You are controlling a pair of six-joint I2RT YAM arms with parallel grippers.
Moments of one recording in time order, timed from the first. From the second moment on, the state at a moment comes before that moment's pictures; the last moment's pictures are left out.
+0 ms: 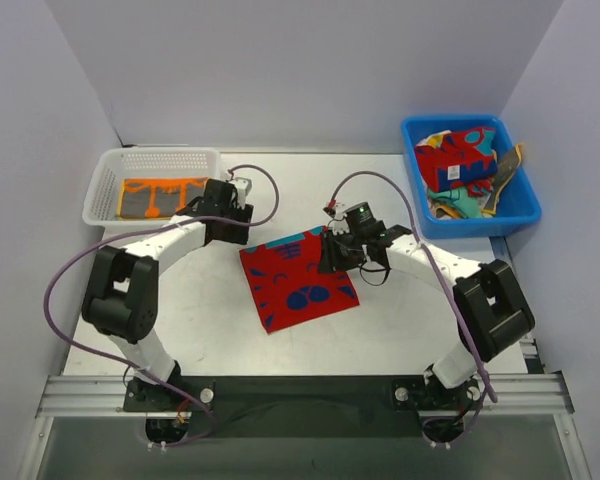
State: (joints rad) left arm -0.34 1.68 1.12 -0.28 -0.01 -0.12; right arm 0.52 1.59 0.97 -0.28 -0.31 0.26
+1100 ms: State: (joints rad) left arm -0.32 1.92 1.26 -0.43 0.11 0.07; right arm 0.60 1.70 0.94 -0.58 -0.38 0.23
